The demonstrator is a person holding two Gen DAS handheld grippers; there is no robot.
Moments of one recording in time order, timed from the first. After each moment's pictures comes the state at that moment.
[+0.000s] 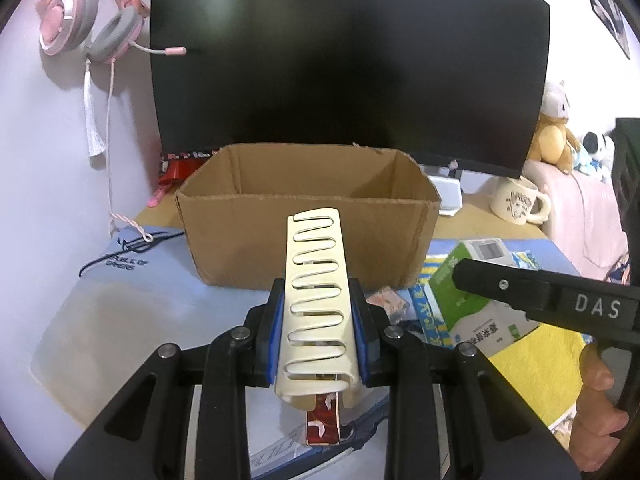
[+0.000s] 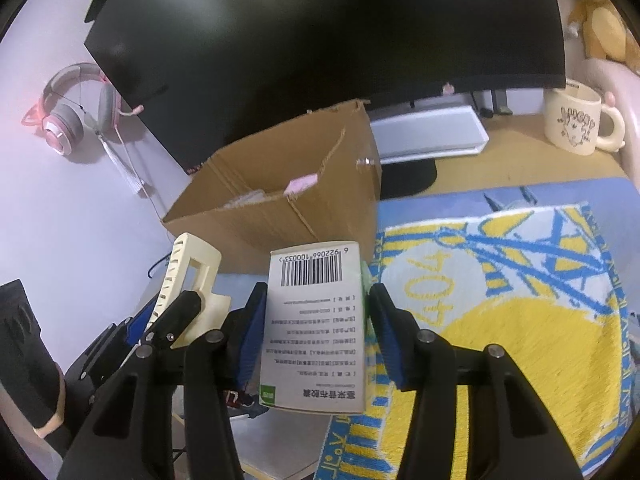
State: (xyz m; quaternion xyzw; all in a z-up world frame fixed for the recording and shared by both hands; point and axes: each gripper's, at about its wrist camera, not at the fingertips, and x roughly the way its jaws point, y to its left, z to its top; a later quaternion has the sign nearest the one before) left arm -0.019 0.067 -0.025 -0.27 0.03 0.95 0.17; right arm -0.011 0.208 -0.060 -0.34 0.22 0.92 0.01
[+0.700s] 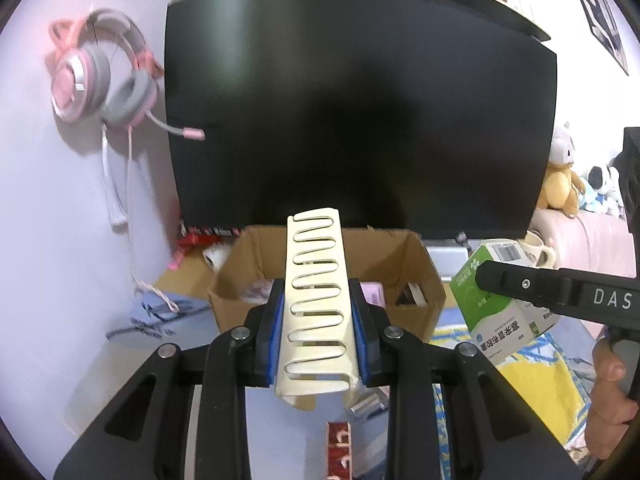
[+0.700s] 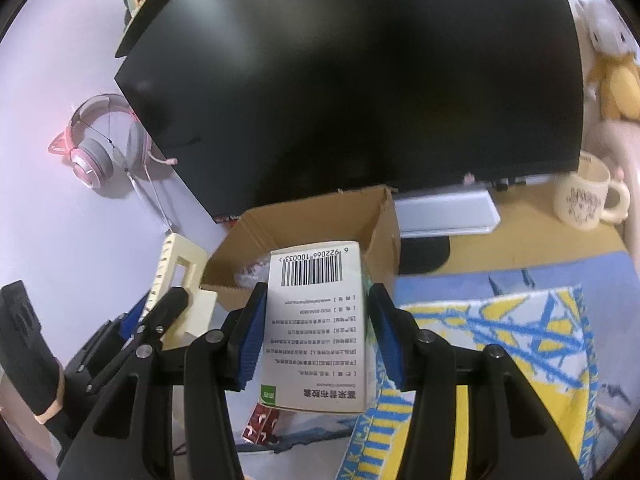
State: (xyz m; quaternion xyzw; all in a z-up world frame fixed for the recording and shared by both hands) left arm -0.029 0.060 0.041 -0.19 0.02 0.97 0.15; right arm -0.021 0.218 0.004 -0.28 0.19 0.94 -0.01
